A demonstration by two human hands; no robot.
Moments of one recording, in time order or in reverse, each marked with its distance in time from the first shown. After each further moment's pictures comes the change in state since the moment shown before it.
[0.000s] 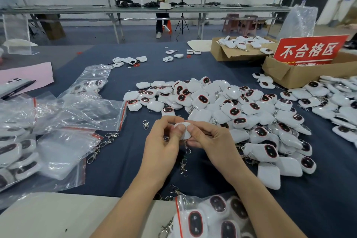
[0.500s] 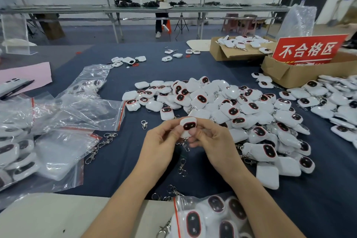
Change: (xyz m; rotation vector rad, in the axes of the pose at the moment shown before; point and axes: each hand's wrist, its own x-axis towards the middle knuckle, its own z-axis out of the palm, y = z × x) left_hand 0.004 0.002 -0.003 -0.135 -0.154 -0.052; right_hand 0.003 0.005 -0.004 -0.066 0.019 -0.076
